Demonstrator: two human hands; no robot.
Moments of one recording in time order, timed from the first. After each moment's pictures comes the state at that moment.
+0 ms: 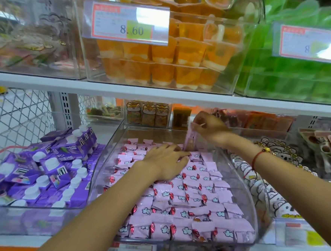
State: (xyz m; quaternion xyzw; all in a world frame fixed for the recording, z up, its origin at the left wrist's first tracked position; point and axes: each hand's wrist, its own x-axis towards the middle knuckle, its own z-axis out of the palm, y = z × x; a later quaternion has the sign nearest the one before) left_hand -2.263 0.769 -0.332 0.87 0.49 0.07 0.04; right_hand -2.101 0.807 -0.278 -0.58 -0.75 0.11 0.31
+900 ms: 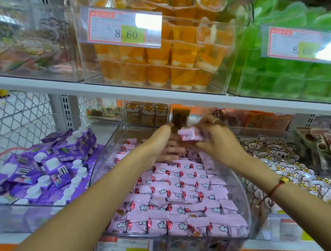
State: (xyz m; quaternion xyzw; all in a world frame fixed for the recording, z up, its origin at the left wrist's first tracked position) left_hand -2.254 0.760 -0.290 0.49 0.50 0.42 0.58; right_hand -2.091 0.750 -0.287 -0.49 -0.81 -0.08 0.31
